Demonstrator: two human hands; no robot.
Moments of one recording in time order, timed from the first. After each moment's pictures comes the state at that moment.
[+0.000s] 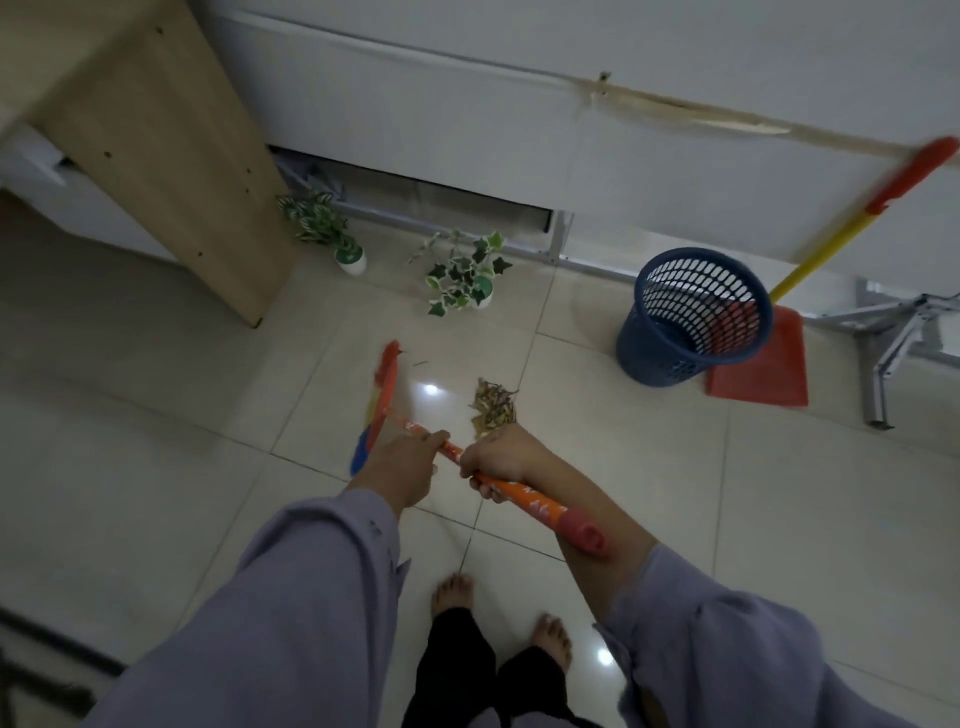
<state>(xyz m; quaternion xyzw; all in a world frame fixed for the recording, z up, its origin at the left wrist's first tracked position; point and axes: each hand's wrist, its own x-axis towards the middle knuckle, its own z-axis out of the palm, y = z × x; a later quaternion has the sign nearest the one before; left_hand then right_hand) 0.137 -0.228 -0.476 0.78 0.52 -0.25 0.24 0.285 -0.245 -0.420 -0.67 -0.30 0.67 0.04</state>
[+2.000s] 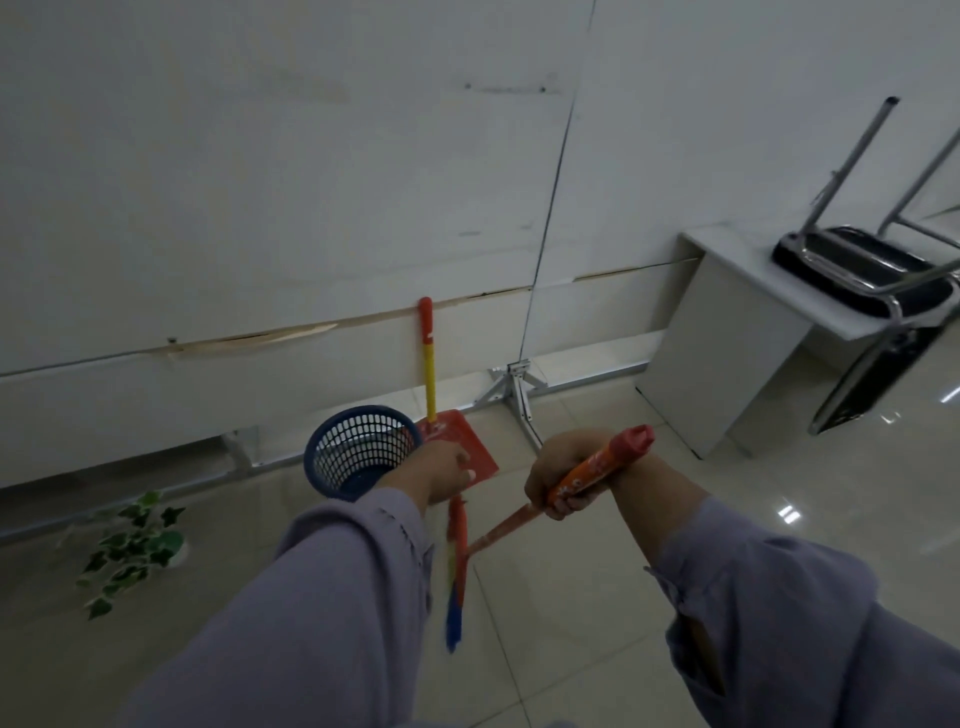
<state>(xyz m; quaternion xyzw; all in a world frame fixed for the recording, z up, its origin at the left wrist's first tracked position) 0.637 -0.326 -0.267 0.91 0.27 -0.16 0.29 0.747 -0.454 -0.197 -0.76 -0.15 0.63 0.04</state>
